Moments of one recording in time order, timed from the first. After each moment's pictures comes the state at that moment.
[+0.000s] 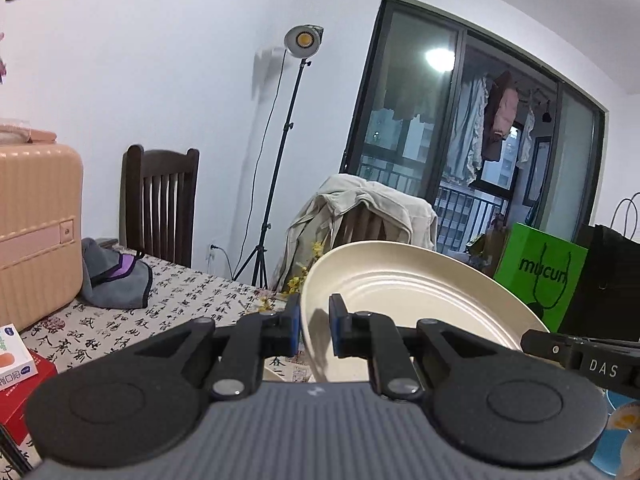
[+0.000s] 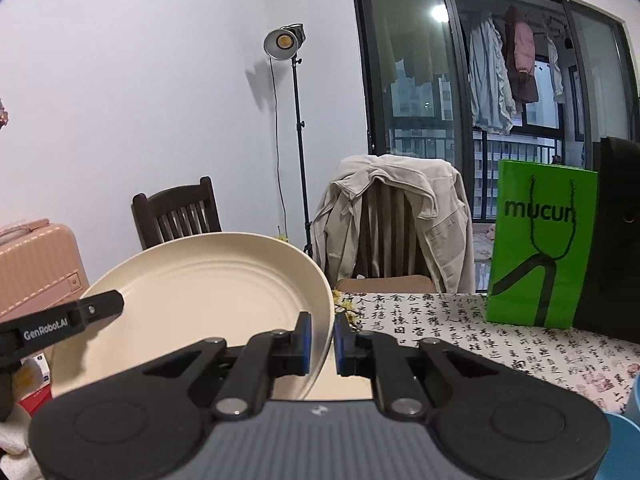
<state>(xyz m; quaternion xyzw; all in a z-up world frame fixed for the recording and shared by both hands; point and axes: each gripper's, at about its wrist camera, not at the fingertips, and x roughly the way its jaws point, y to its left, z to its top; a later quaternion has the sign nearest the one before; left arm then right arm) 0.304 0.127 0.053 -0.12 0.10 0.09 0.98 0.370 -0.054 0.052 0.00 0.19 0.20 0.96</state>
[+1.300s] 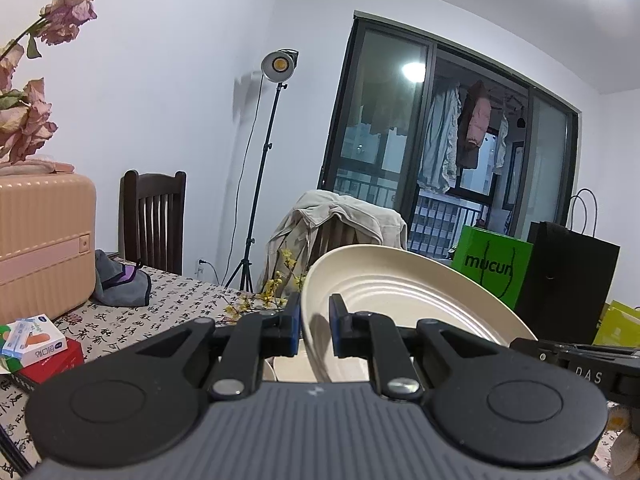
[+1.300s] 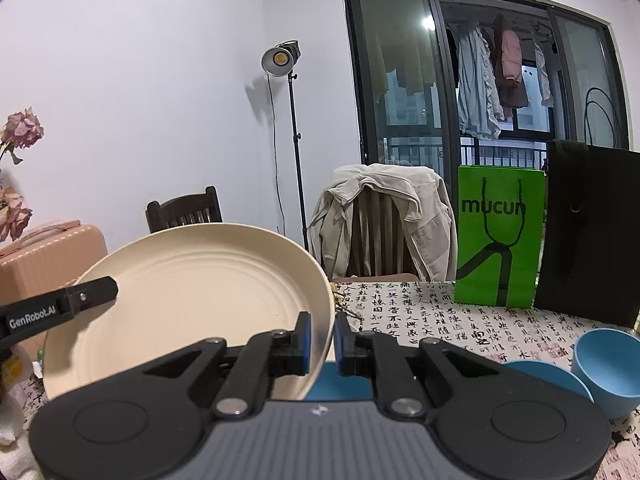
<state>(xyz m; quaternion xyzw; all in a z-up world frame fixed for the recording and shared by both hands) 0.203 0.072 0.072 -0.10 0.08 0.07 0.99 0.275 -0.113 0.064 0.01 0.17 0.20 0.96</state>
